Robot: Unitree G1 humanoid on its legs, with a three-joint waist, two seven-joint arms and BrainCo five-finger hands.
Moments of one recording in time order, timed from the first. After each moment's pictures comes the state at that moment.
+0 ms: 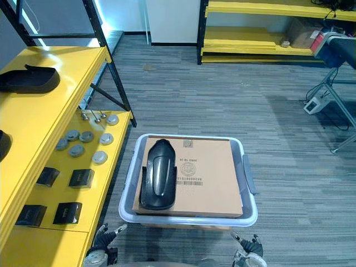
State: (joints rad) left arm 0.14 0.08 0.10 0.83 0.07 -0.03 0.25; right arm 0.17 -0.05 -0.50 0.62 0.13 -0.06 -0.22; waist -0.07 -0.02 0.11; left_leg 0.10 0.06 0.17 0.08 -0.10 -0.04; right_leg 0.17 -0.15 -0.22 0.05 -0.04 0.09
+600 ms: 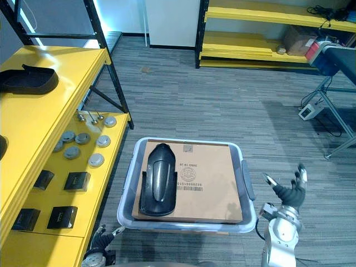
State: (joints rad) left arm 0.18 0.08 0.07 0.77 0.07 -0.05 0.24; right arm 0.13 -0.09 -0.16 -0.12 -0.05 -0.13 -0.21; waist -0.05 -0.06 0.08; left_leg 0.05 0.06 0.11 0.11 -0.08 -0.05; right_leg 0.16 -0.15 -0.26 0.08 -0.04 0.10
